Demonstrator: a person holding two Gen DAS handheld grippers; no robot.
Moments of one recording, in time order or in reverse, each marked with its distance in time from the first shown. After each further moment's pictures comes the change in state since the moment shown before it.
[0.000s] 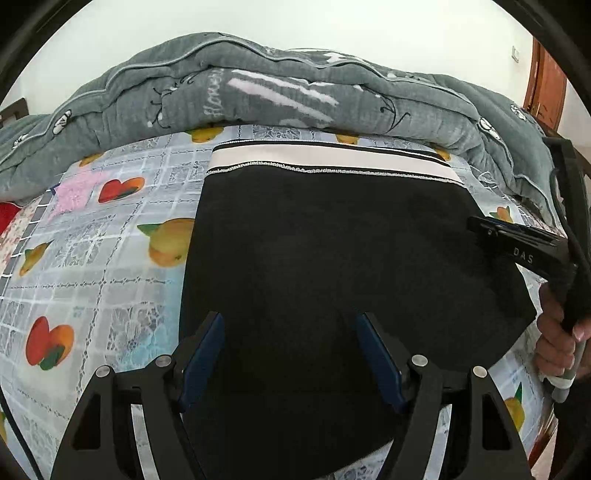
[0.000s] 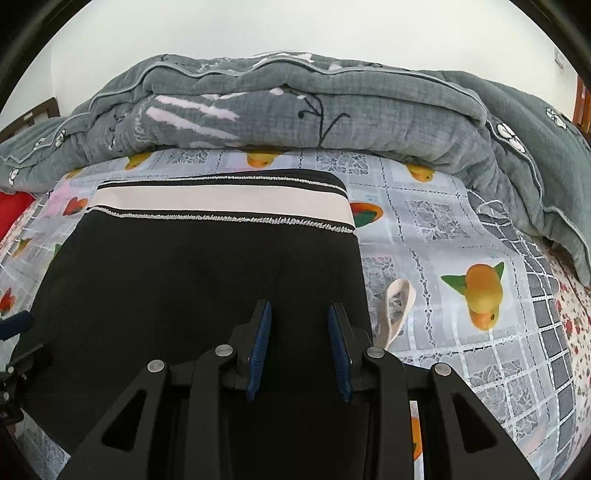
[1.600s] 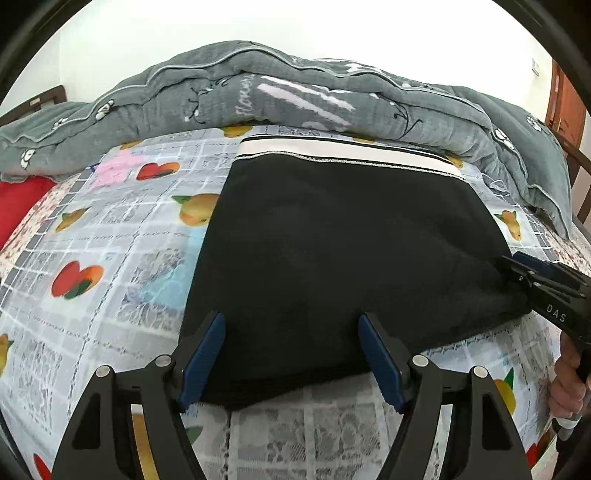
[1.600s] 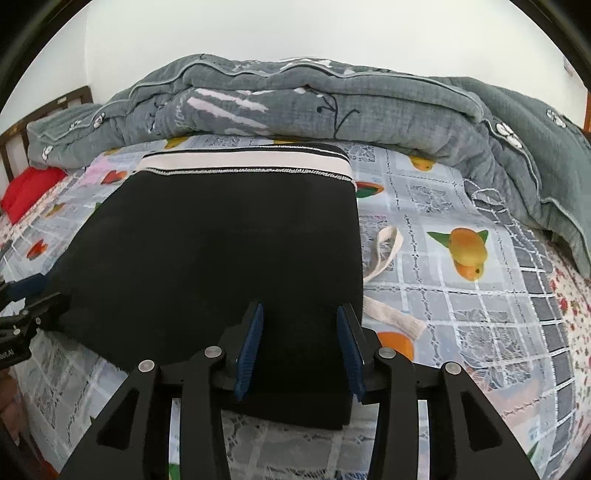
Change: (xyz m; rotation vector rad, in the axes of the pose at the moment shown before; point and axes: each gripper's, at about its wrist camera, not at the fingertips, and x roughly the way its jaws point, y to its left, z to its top) left arm -0.035 -0.020 -0.039 -0.087 -0.037 0.113; right arm -0.049 -0.014 -0.055 -0.088 -0.023 0.080
